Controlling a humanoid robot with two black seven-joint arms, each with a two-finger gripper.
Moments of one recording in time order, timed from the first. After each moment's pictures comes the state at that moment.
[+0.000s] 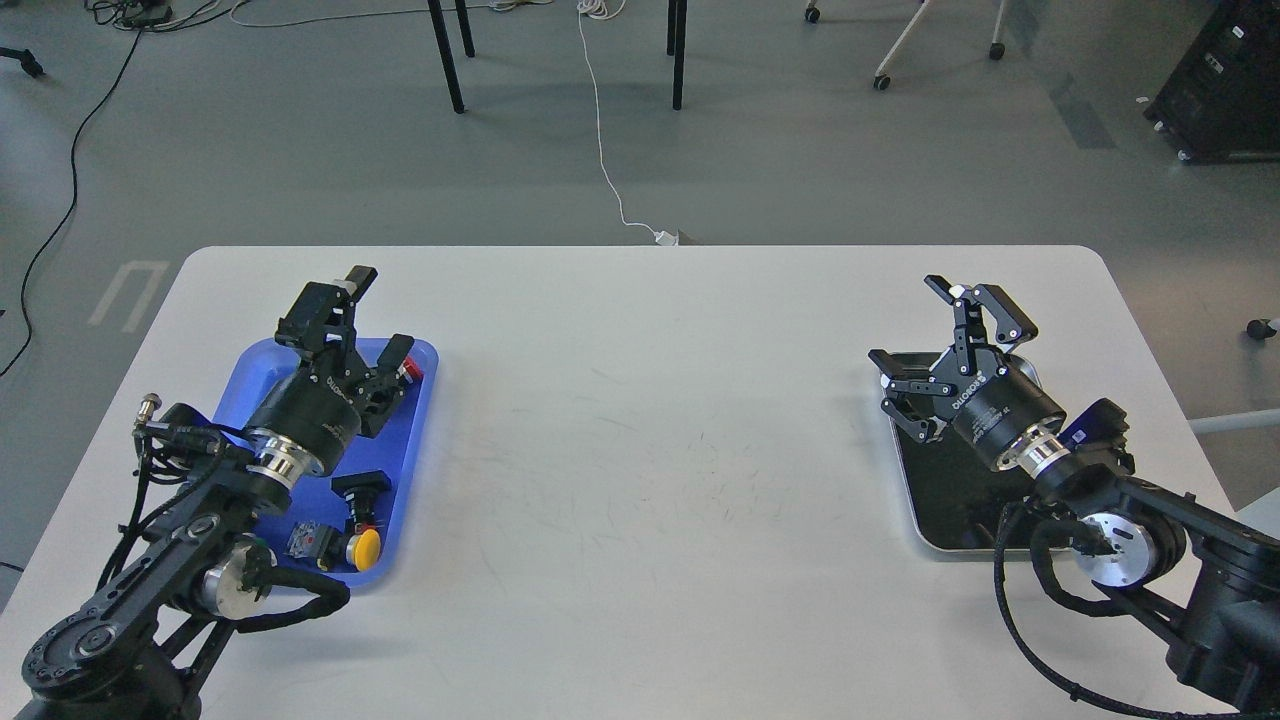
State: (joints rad) left arm -0.14 0.28 -1.19 -1.23 0.83 -0.16 -0.32; right arm 0.49 -0.50 0.48 1.00 -0.08 0.37 0.49
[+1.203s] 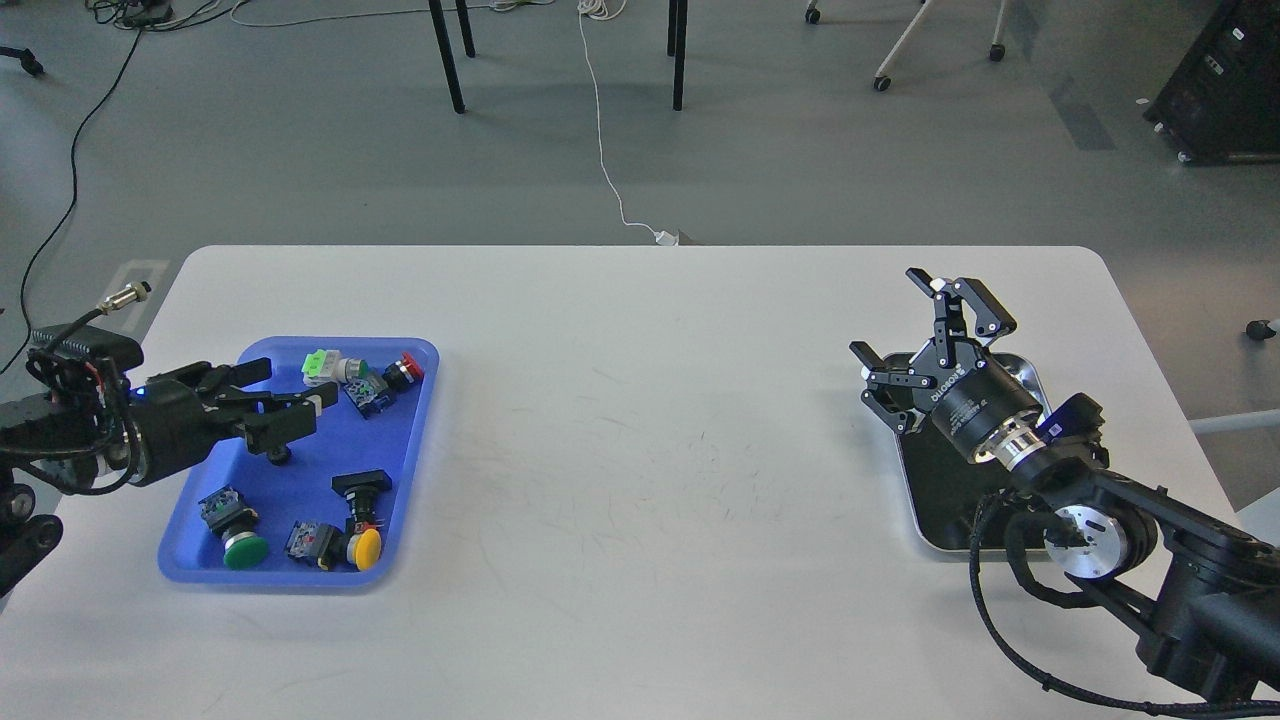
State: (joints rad) left arm -0.41 0.77 -0.80 -0.98 2.07 -0.10 -0.49; right arm 0.51 -0.46 0.50 0.98 -0.09 0.35 0.49
